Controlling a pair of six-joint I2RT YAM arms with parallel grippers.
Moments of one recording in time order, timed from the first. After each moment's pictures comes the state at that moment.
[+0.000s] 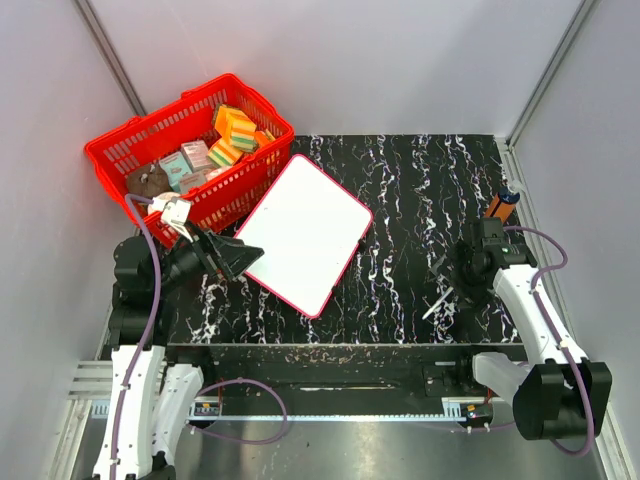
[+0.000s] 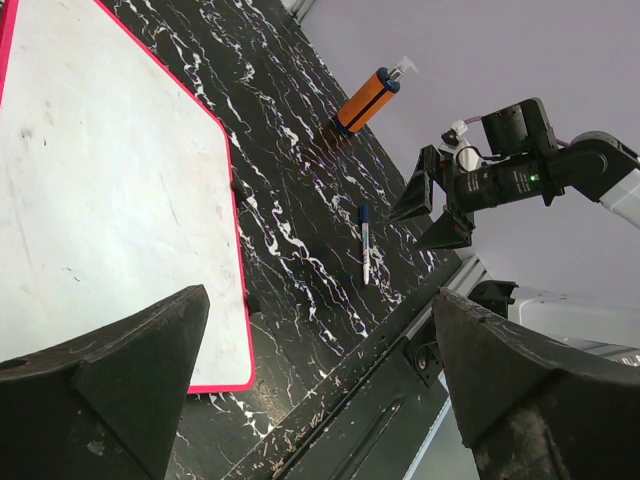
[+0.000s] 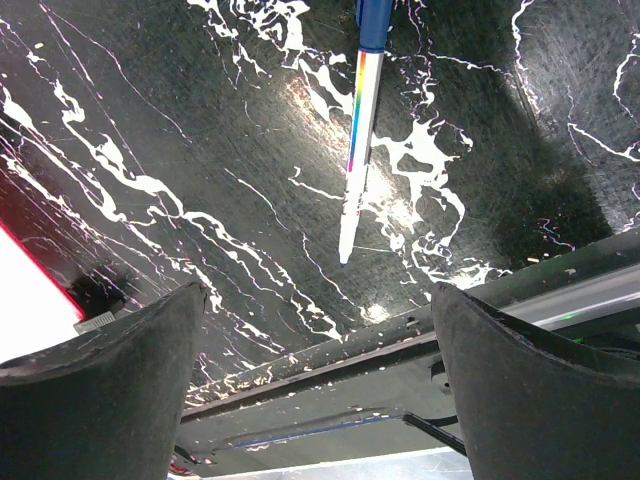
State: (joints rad) left arm 0.01 0.54 0.76 -0.35 0.83 -0.55; right arm 0.04 1.06 0.80 -0.97 -0.04 0.79
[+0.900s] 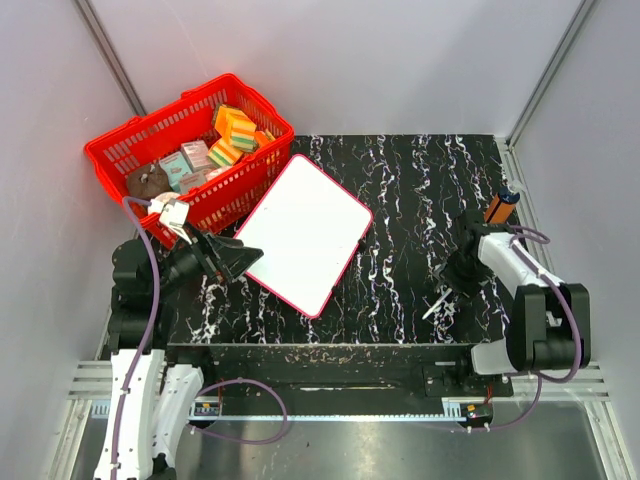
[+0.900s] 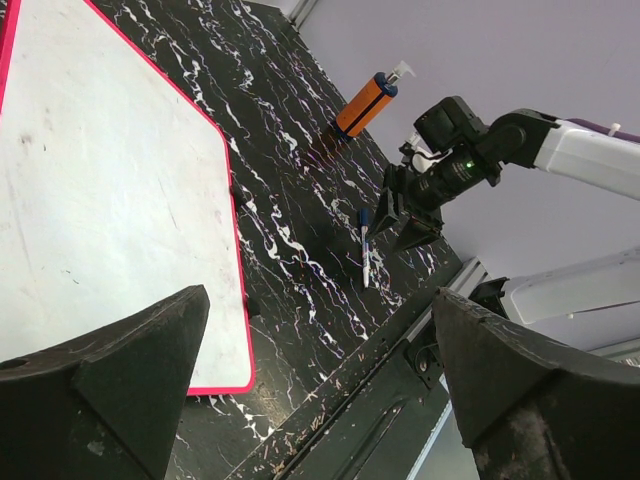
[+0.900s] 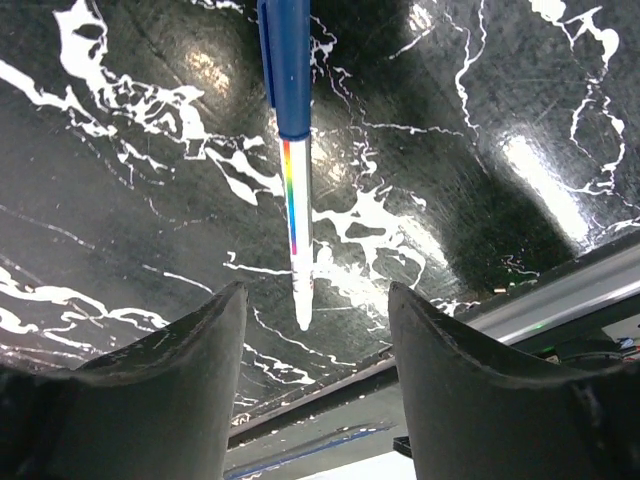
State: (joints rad) left arm 0.01 0.52 0.76 -0.35 0.83 -0.56; right arm 0.04 1.38 0.84 -0.95 0.06 0.82
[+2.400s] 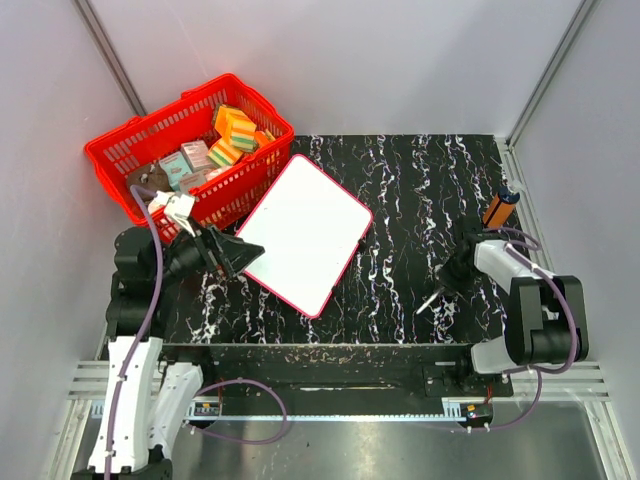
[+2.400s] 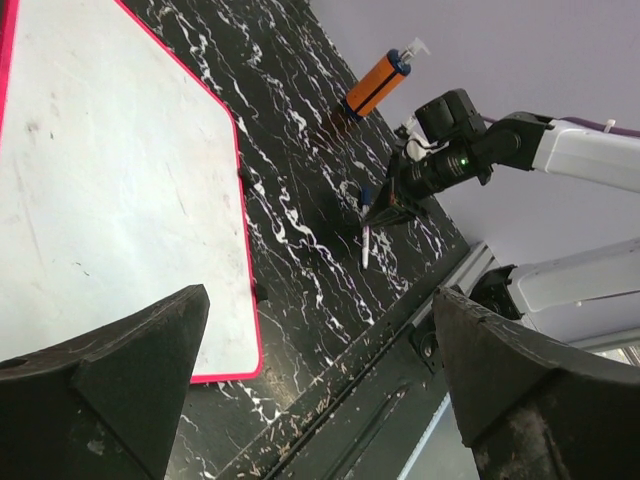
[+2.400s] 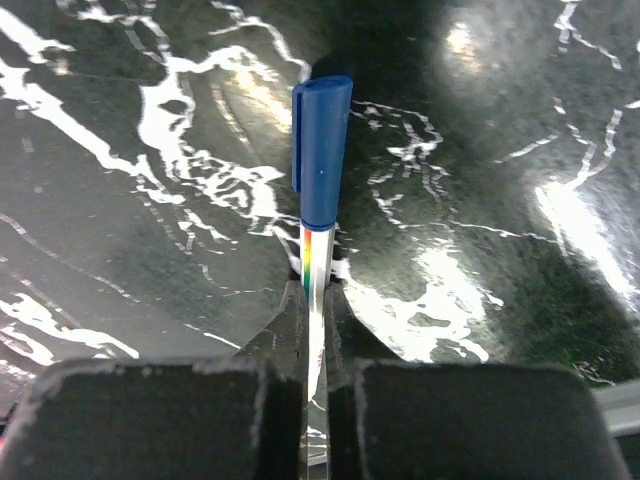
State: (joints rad) left arm 0.00 0.60 0.81 -0.41 0.83 -0.50; right arm 0.03 1.45 0.74 -0.68 0.02 0.79
